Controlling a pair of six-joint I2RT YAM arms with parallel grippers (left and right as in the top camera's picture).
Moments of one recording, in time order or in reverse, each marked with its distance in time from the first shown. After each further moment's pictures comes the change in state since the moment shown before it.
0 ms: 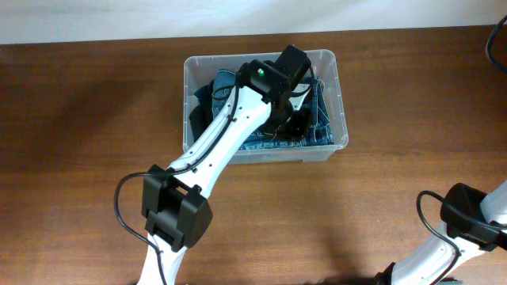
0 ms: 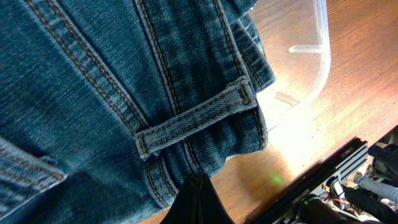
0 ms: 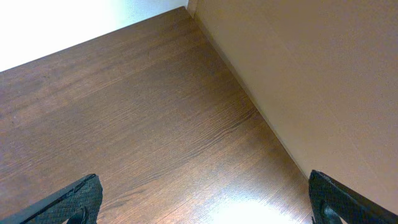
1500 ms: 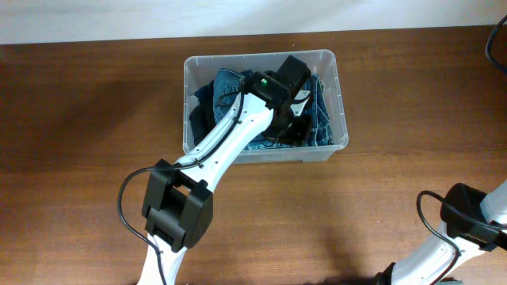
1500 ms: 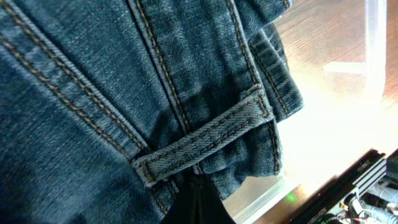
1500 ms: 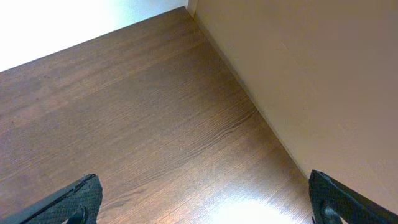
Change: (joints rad) left arm -0.005 0.000 -0.151 0.177 0.001 0.003; right arm 0.000 0.000 0.000 0.000 0.000 0.000
